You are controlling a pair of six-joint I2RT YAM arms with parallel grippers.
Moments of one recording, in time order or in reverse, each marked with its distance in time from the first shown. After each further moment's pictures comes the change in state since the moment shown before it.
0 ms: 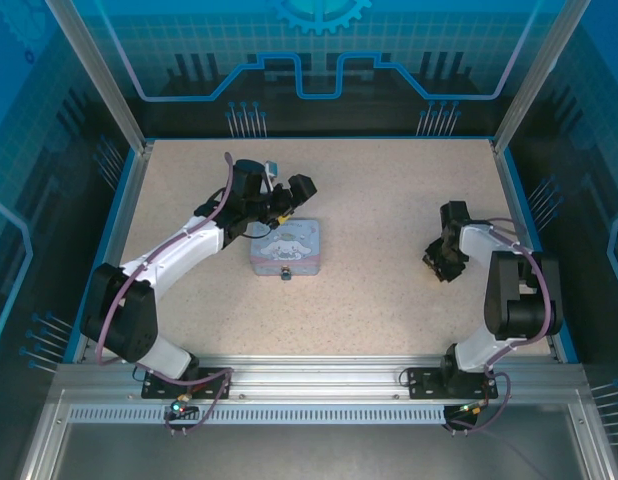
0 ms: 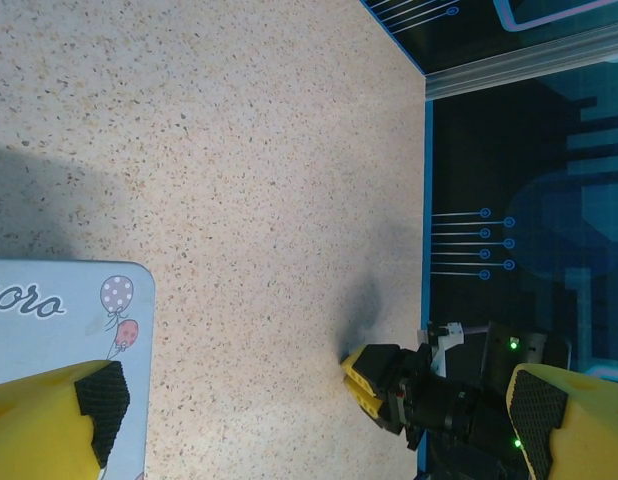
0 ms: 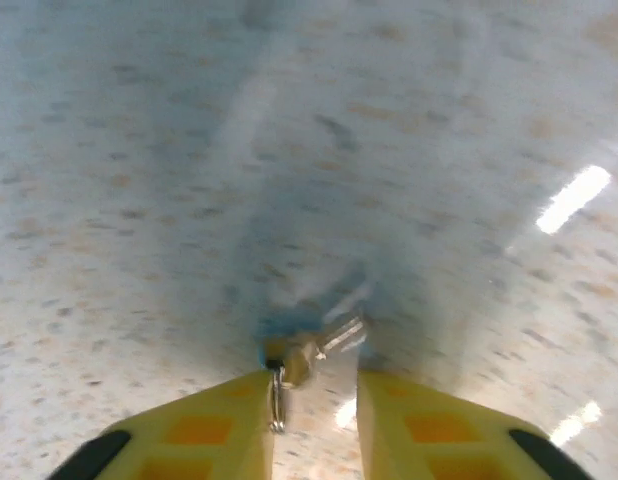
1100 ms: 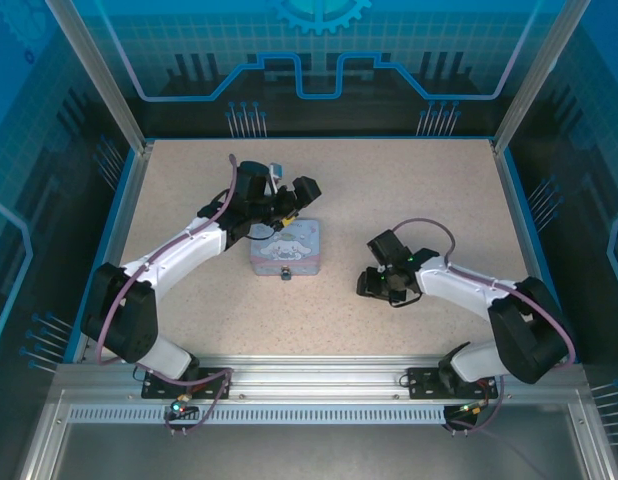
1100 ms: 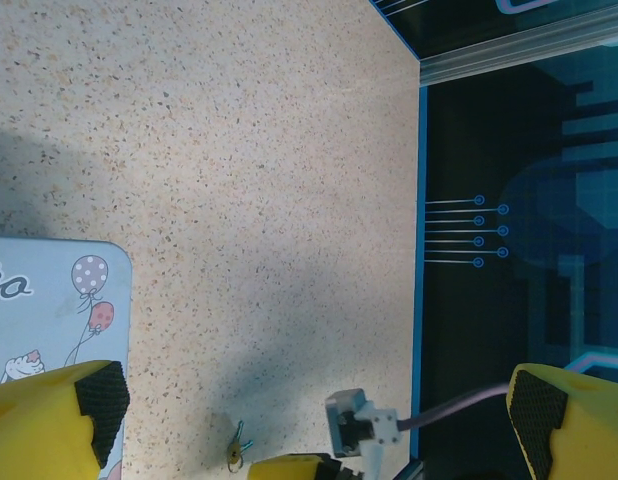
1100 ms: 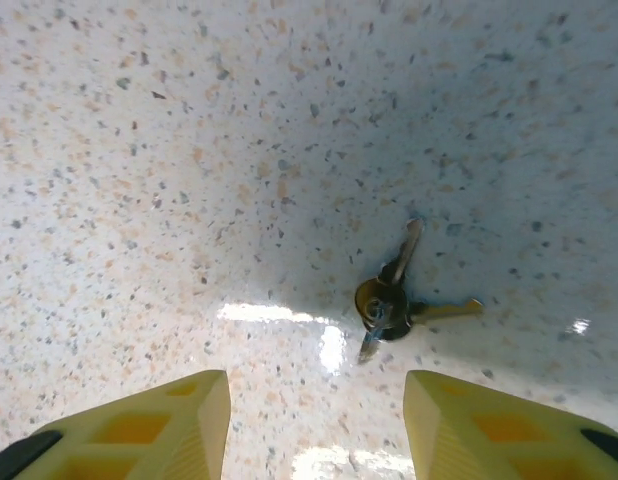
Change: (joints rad) left arm -0.027 0.002 0.000 0.004 0.002 -0.019; right arm 0.616 -0.235 -0.161 0.088 -0.072 -0.223
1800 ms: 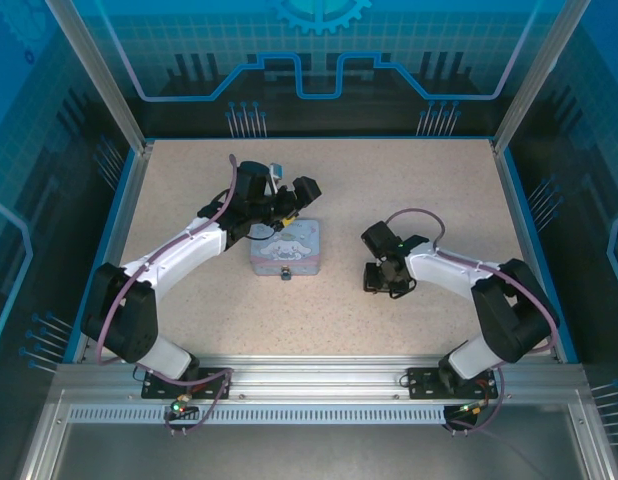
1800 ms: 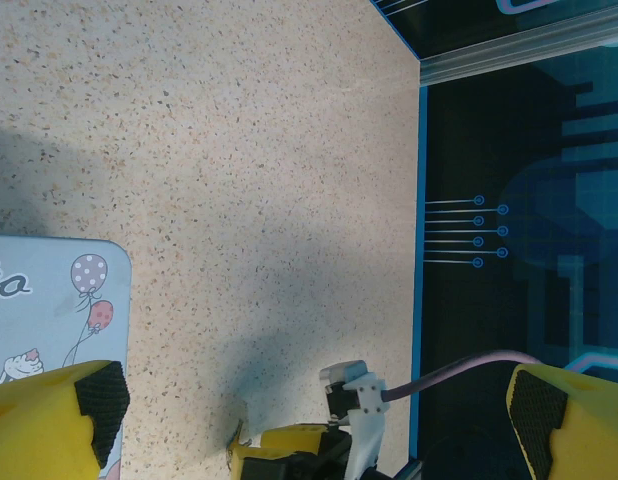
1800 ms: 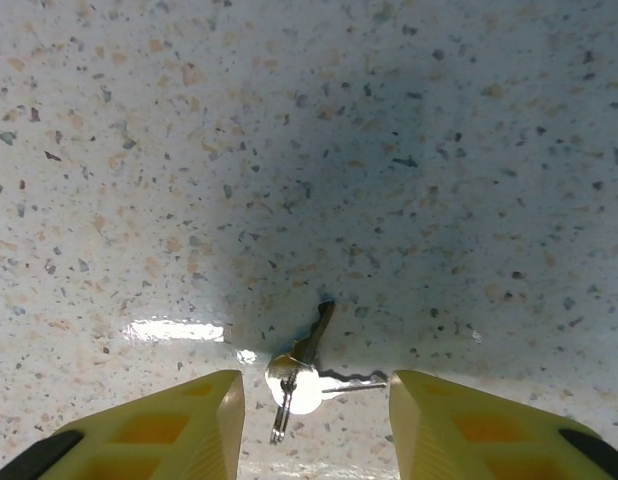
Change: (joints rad) left arm -0.001 0.000 0.000 -0.001 0.000 -0.003; right arm -0.009 0.153 0.116 -0.095 0.126 -0.125
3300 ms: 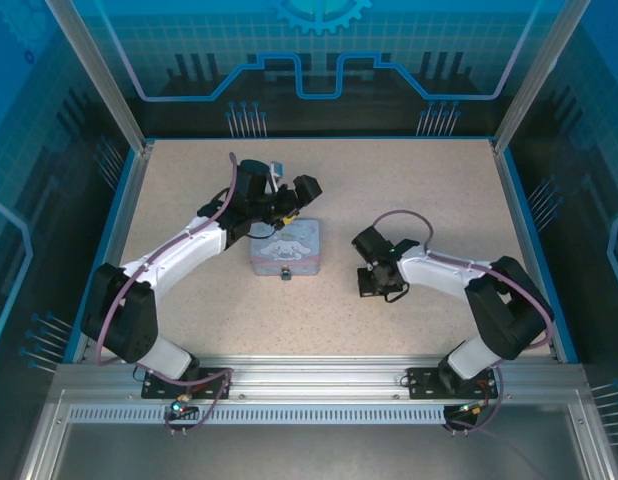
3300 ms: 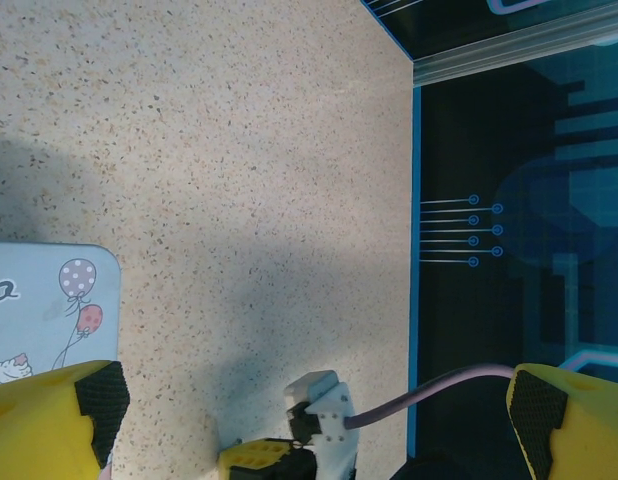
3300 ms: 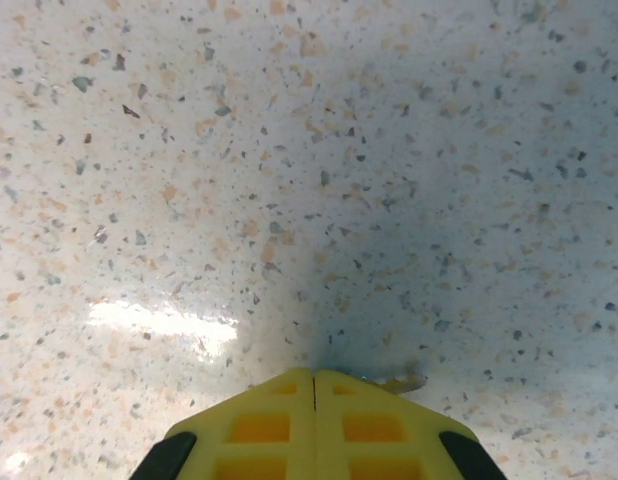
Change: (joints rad) left arm -0.003 0.000 0.018 -0.013 0.000 0.010; right arm 0.051 -0.004 -0.017 0.047 0.004 -0.082
